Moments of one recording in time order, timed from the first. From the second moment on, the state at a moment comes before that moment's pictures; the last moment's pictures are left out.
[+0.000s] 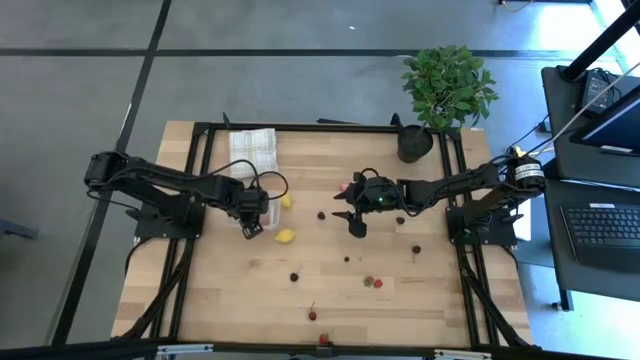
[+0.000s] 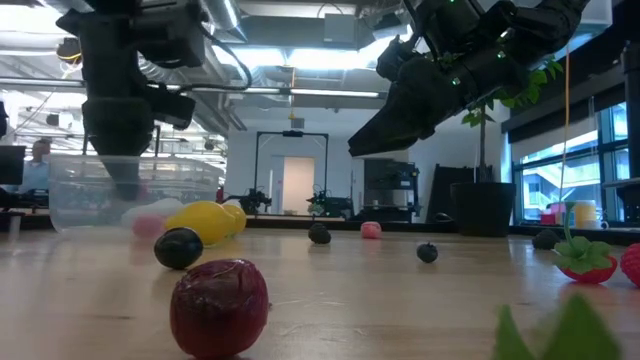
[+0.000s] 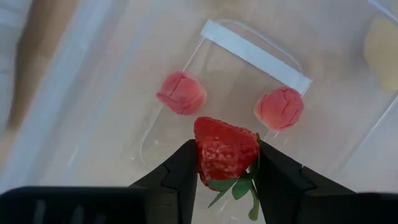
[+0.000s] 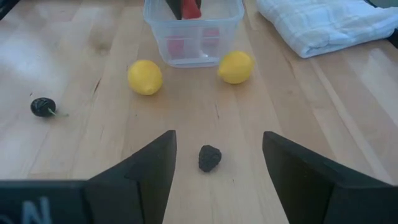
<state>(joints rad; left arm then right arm) 0.00 1.26 0.68 -0.79 -0.14 -0.57 -0.04 1.55 0.71 0.32 0.04 0.02</state>
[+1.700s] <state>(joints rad) -0.04 1.21 0.77 -0.81 -0.16 -0.47 -0.04 1.55 0.71 0.32 0.04 0.02</state>
